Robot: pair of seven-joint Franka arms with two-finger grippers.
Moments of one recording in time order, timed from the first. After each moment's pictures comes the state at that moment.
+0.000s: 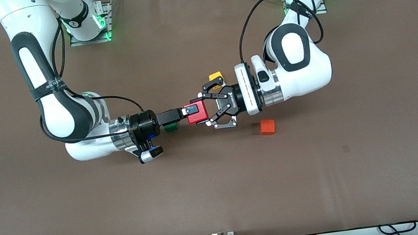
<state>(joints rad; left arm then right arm) -0.21 0.51 -0.39 -1.58 -1.57 2.35 1.87 0.33 0.67 0.02 -1.45 1.74 1.69 -0.26</state>
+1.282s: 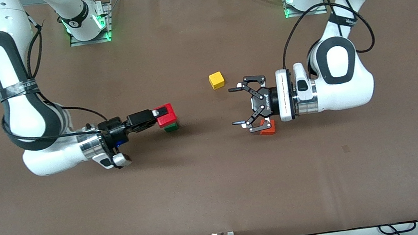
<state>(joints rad) -0.01 0.51 -0.37 -1.61 -1.25 1.98 1.76 0.17 0.64 0.01 -1.42 1.25 1.53 -0.33</state>
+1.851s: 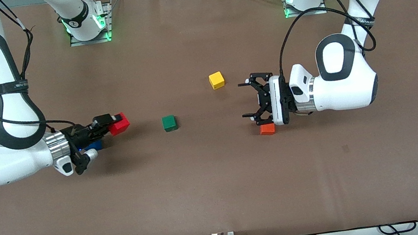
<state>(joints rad) 0.00 0.50 -0.38 -1.59 -0.85 1.91 1.29 0.05 0.61 0.00 -1.42 0.59 1.48 -0.53</state>
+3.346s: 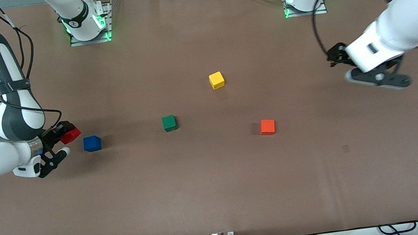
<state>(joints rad) -0.04 0.19 -0.15 -1.43 0.03 1.49 0.00 -0.01 0.55 0.00 -1.53 0.07 1.60 -0.51</state>
